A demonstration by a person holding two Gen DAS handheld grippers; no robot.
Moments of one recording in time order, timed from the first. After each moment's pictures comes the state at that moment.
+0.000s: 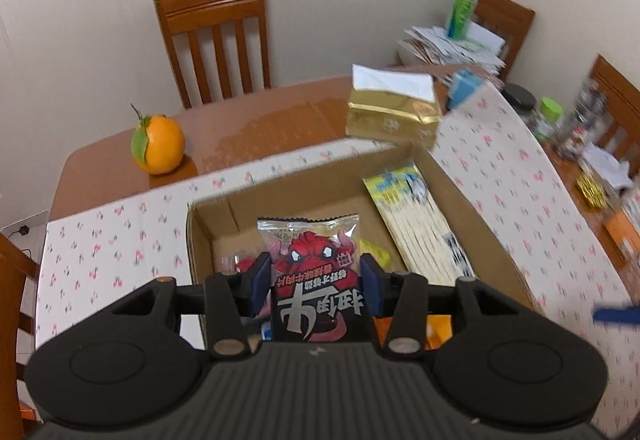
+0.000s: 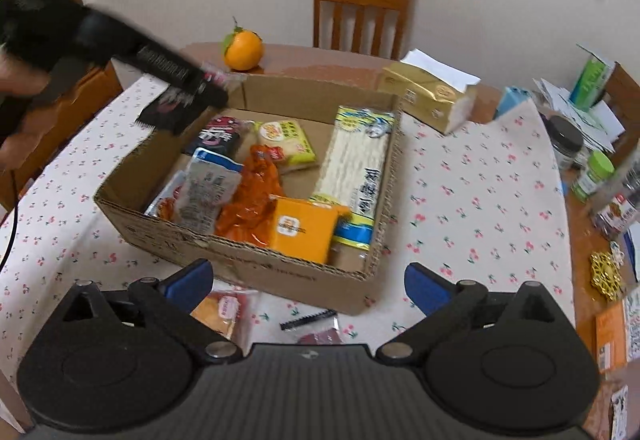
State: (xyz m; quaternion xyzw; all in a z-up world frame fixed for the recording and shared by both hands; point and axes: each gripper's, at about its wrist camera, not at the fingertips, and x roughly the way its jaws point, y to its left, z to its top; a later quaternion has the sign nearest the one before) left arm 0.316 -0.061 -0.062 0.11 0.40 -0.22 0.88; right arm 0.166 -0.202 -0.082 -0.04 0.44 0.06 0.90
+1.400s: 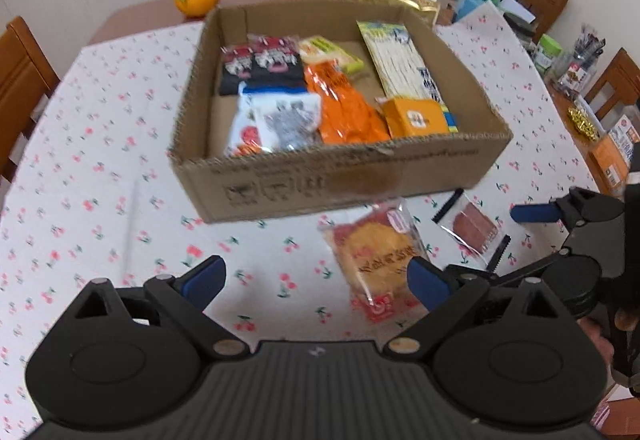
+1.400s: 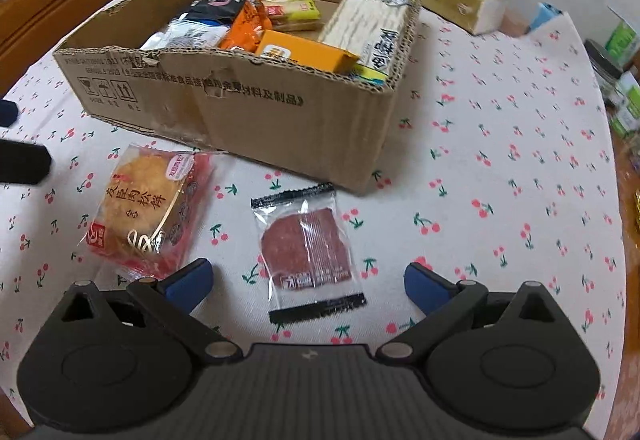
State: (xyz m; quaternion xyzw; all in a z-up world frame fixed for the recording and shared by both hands) left arm 0.158 -0.038 -0.131 0.04 0.49 -0.15 0.86; right arm 0.151 -0.215 -0.184 -0.08 0.50 0.10 0.86
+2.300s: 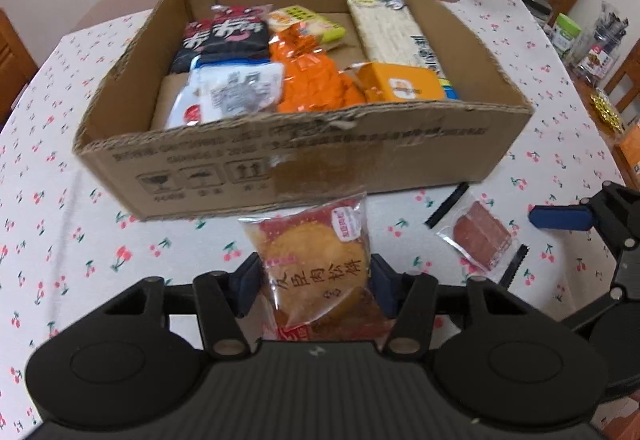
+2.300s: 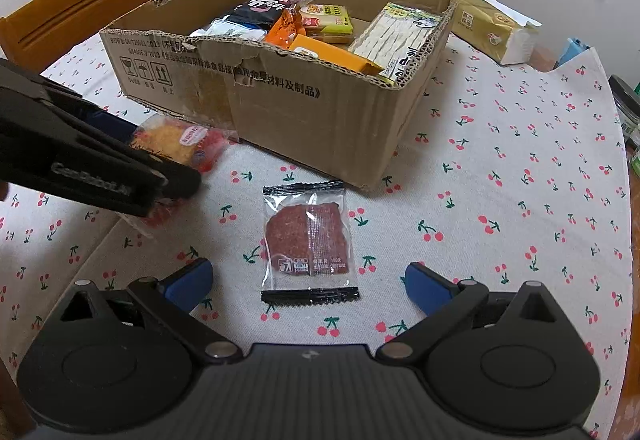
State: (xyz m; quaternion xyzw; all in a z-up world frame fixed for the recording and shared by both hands) left arm 0.171 -0.079 -0.174 0.05 0.50 -0.13 0.86; right arm 0.137 -0.228 -0.184 -0.10 0.47 0.16 0.86
